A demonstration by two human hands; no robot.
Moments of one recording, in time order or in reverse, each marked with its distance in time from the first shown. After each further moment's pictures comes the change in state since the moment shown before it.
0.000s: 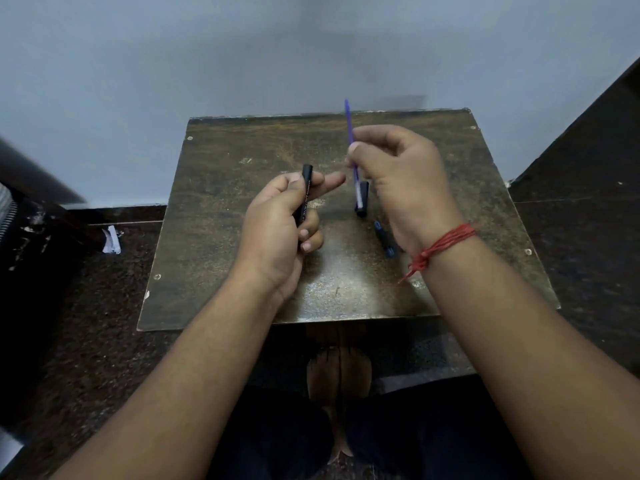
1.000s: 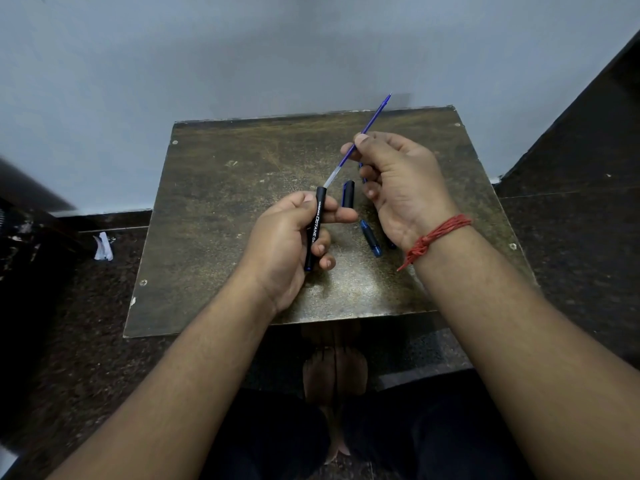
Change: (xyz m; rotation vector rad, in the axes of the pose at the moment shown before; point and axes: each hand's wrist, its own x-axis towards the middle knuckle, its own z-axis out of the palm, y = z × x) left_hand -0.006 -0.011 0.010 0.094 -0.121 -0.144; right_hand 0.015 0.016 -0.014 0.290 0.046 0.191
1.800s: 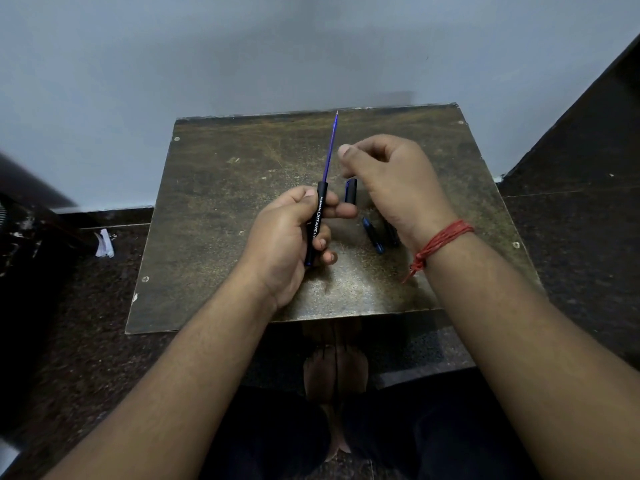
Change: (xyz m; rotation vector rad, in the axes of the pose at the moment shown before) left_hand 0.000 0.002 -0.001 0.008 0.014 0.008; right_hand -0.010 -0.003 -0.002 -0.611 -0.056 -0.201
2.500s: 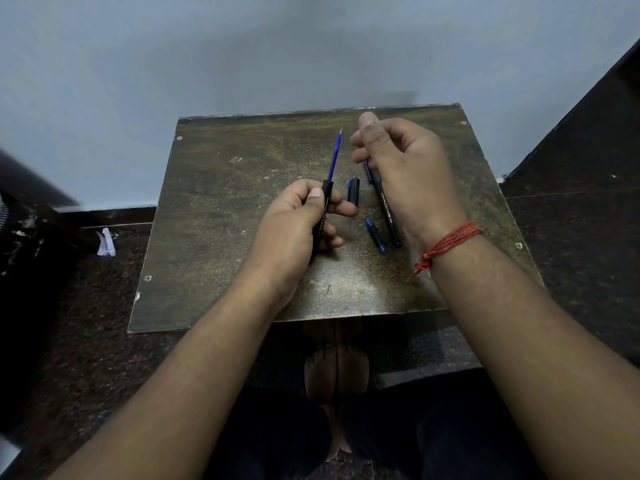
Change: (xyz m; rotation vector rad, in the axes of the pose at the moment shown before) left_hand 0.000 -0.004 -0.003 0.271 0.039 0.146; right_hand -0.003 -0.007 -0.006 0.071 0.082 -0.118
